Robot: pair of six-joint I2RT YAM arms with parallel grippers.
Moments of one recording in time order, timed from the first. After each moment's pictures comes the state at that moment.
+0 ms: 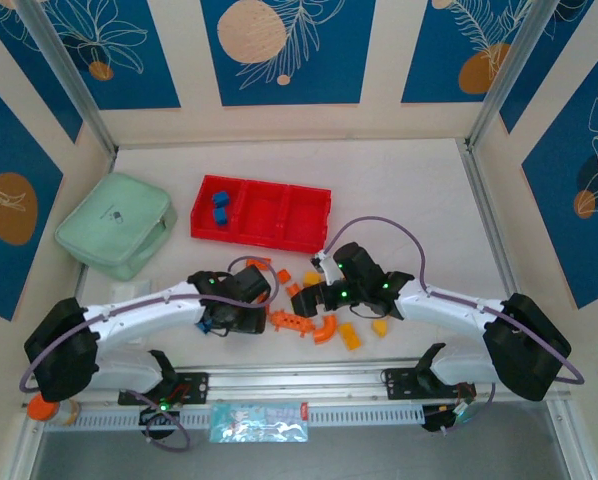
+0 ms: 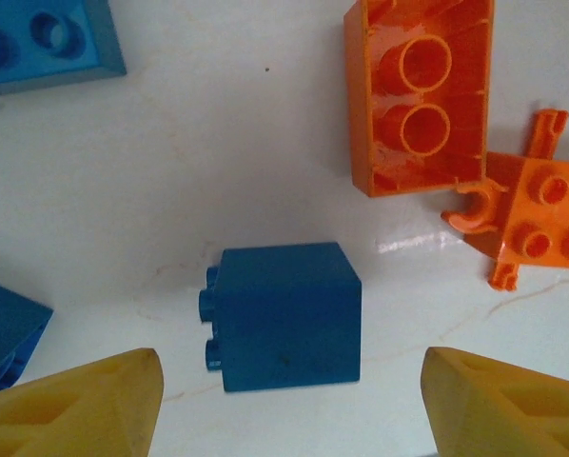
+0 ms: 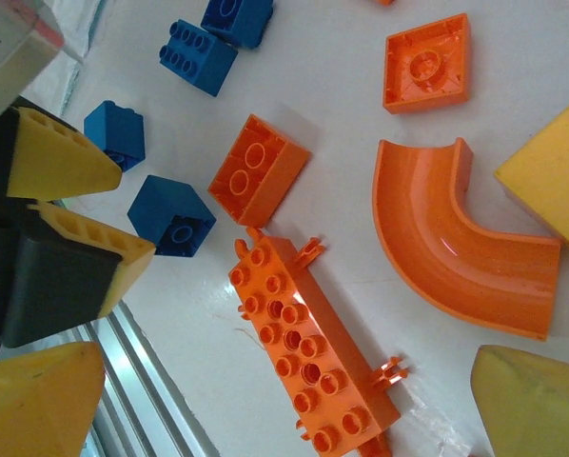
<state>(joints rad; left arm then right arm) -0.96 1.28 0.74 -0.84 -0.06 -0.82 0.79 1.25 0.58 -0.12 -0.42 0.49</state>
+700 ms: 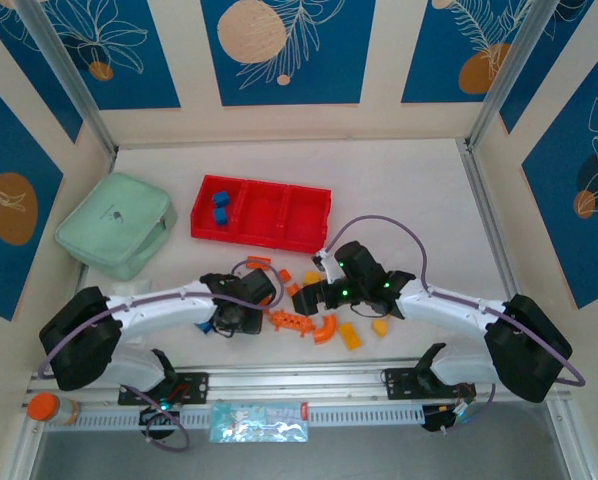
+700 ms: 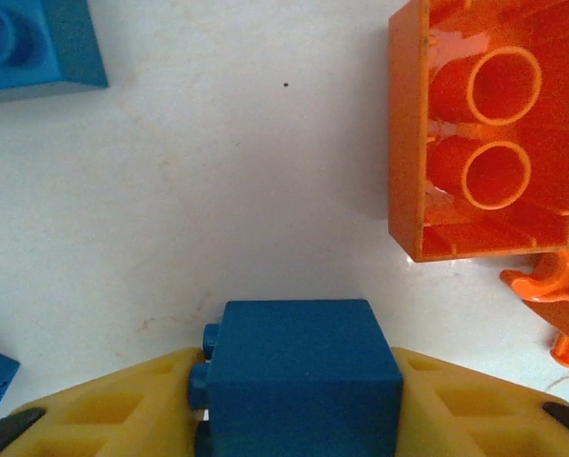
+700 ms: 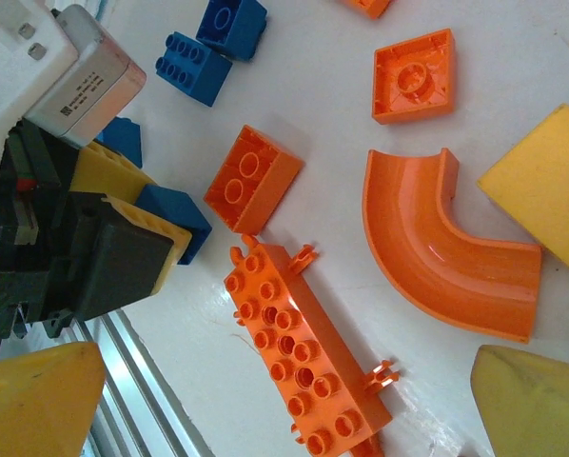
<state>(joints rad) -0.96 1.37 0.71 -0.76 -0.10 -0.84 0.78 1.25 0.58 -0.13 -0.41 0.49</state>
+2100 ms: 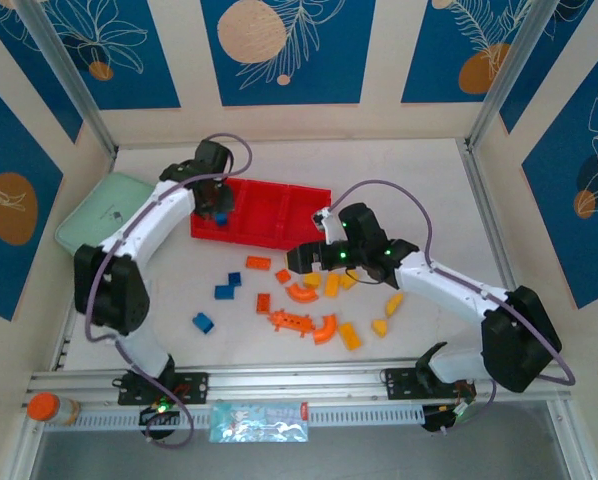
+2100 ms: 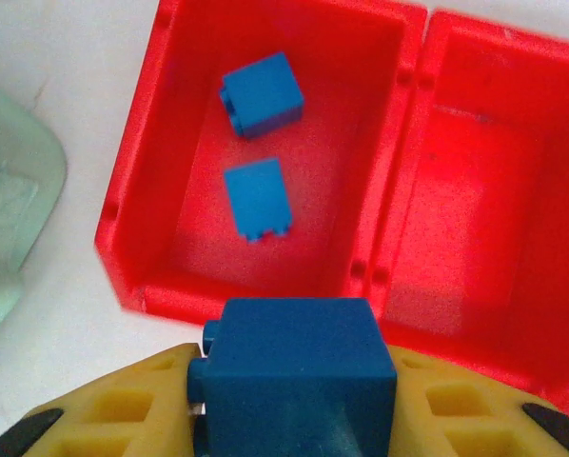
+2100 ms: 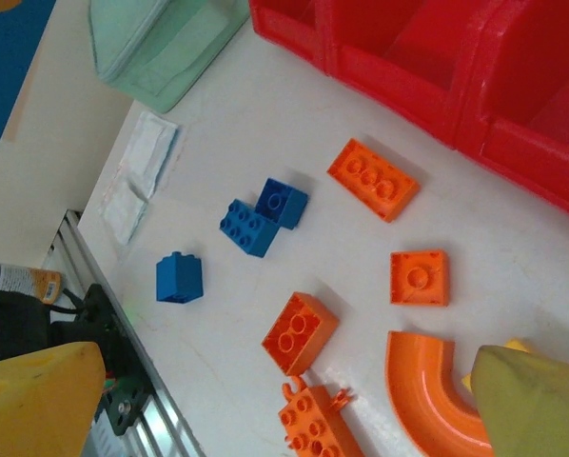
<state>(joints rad) -0.34 1.74 1.54 -0.89 -0.18 -0.39 0.64 1.33 0.84 -0.18 -0.48 0.49</state>
